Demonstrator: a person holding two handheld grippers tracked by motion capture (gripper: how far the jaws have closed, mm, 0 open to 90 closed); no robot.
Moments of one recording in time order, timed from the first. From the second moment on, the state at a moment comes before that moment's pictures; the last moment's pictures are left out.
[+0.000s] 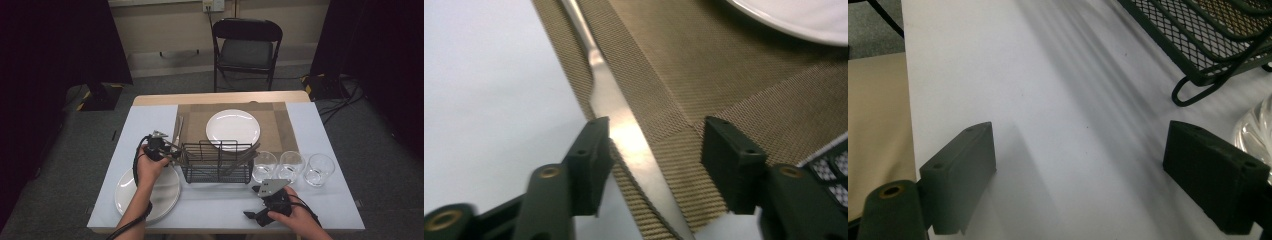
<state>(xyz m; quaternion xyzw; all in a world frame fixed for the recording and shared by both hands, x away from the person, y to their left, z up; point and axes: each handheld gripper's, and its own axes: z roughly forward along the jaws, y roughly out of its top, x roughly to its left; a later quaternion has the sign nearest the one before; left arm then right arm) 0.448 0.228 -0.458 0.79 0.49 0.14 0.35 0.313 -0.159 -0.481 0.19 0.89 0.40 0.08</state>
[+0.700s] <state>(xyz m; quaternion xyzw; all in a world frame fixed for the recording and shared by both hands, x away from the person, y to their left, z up) 0.447 0.224 -0.460 0.79 0.51 0.15 0.31 0.313 -0.159 -0.481 0.20 0.89 0.40 0.07</state>
